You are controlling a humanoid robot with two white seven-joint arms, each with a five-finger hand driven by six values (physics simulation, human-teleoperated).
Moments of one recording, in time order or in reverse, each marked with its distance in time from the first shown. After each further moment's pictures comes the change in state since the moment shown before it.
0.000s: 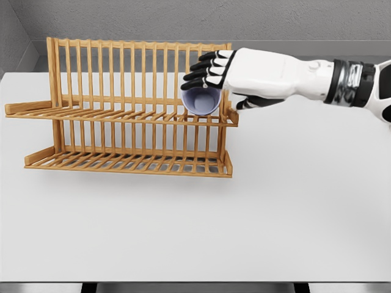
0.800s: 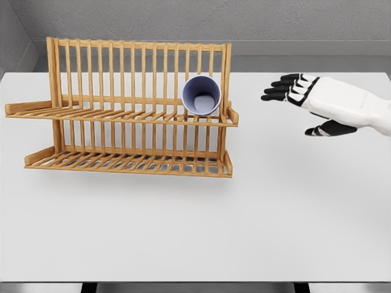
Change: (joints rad) left arm 0.000 0.000 0.000 0.000 0.000 0.000 0.000; right arm 0.460 -0.112 -0.429 0.004 -0.004 -0.093 0.000
